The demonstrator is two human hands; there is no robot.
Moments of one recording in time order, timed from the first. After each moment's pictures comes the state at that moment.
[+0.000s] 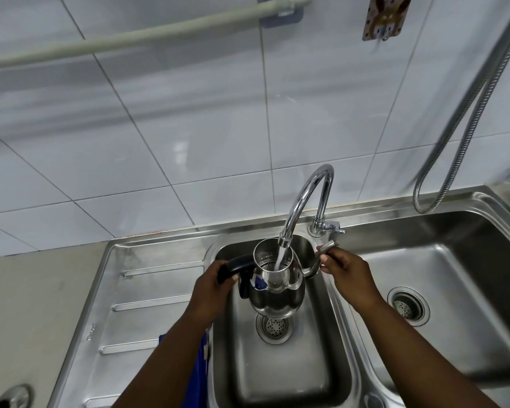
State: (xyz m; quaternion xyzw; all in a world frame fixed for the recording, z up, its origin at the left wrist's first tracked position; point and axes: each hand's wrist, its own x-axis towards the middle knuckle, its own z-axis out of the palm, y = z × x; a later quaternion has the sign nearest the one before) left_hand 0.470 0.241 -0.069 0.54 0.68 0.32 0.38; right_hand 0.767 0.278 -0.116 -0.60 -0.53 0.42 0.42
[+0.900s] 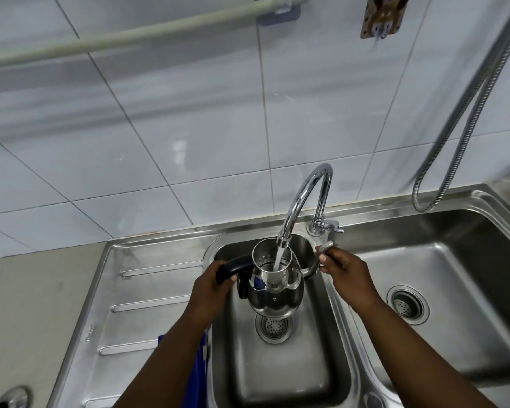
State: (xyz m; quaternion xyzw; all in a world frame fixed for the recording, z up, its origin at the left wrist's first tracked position) left_hand 0.470 0.240 -0.070 0.53 0.68 0.32 0.39; right_hand 0.765 0.276 -0.113 -0.61 -0.53 0.43 0.41
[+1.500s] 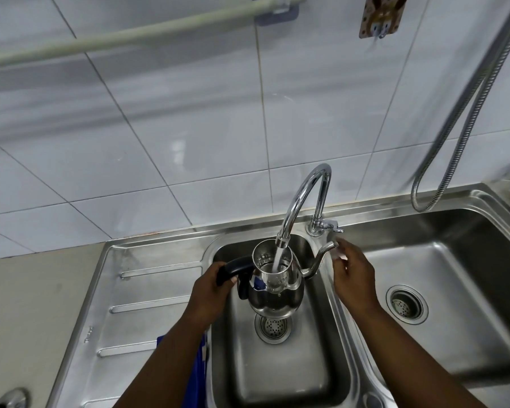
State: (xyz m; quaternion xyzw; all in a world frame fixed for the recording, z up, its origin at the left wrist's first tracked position) left_hand 0.470 0.241 -0.071 0.55 0.68 0.31 0.38; right_hand 0.760 0.264 -0.103 -0.67 -0.53 0.26 0.45
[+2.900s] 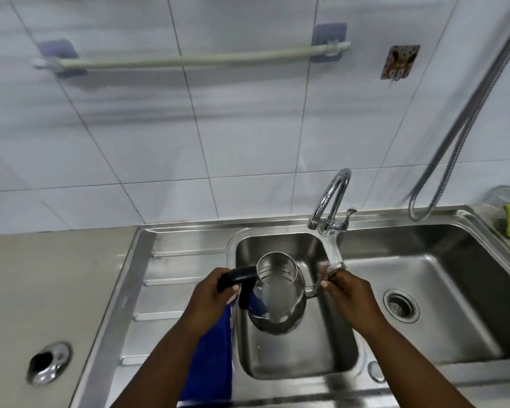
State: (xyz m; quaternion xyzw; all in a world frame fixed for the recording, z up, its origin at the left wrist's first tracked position) left_hand 0.407 0.152 -0.037 0.55 0.63 0.34 0.43; right_hand 0.716 0.168 -0.050 -0.63 -0.62 0.31 0.35
